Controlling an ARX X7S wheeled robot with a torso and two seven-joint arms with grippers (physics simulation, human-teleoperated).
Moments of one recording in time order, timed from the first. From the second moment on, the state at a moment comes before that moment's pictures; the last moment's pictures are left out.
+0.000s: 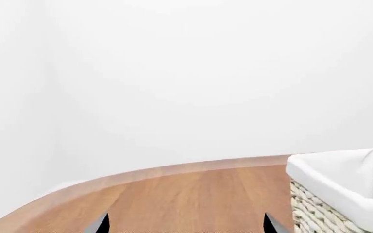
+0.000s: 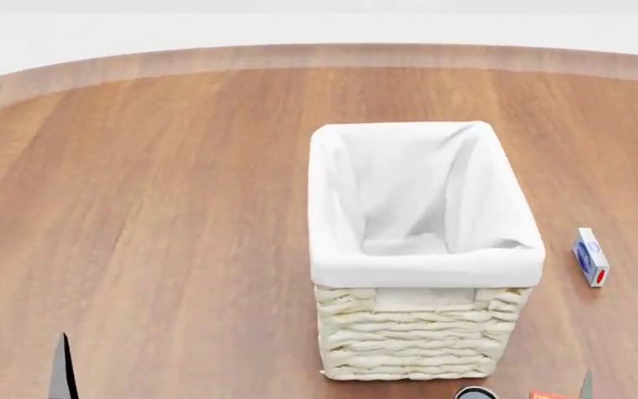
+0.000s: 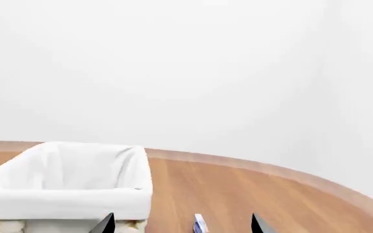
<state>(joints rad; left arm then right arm) 0.15 -0.21 0.13 0.58 -0.04 -0.17 -0.25 -0.30 0.45 0.21 -0.52 0.33 0.06 0.18</state>
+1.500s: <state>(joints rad) 0.12 -0.25 0.16 0.54 -0.04 -0.20 -0.33 -0.49 0.19 0.39 0.25 0.34 -0.67 -0.21</state>
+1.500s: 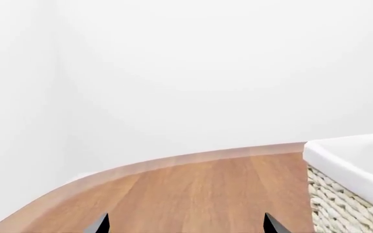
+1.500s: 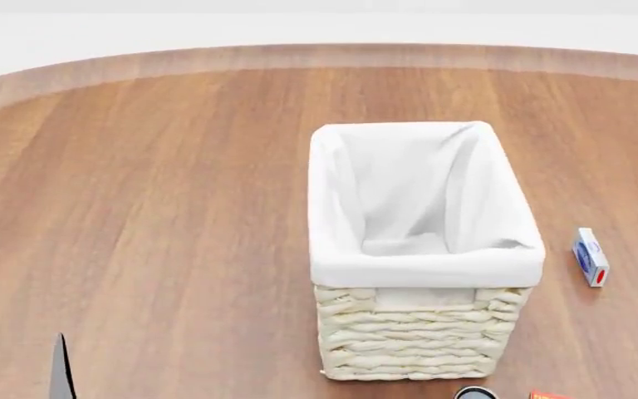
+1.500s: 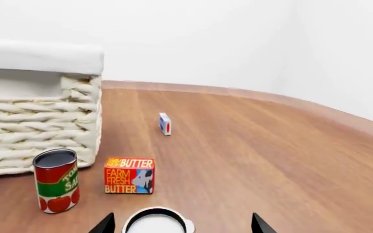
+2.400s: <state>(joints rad) 0.11 -0.28 0.19 0.52 -0.06 -0.19 -0.36 -0.28 0.19 0.36 0.57 0.28 -0.76 -0.20</state>
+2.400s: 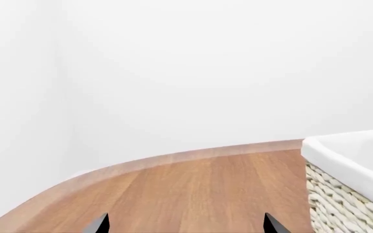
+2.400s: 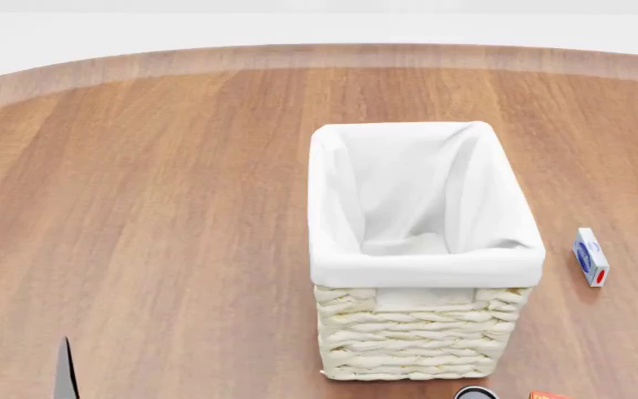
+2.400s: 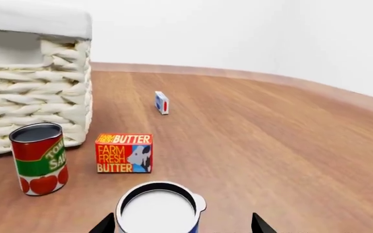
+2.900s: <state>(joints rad) 0.11 -0.29 0.20 0.51 -0.08 -0.19 -0.37 -0.13 0.19 0.34 0.85 0.25 -0.86 -0.23</state>
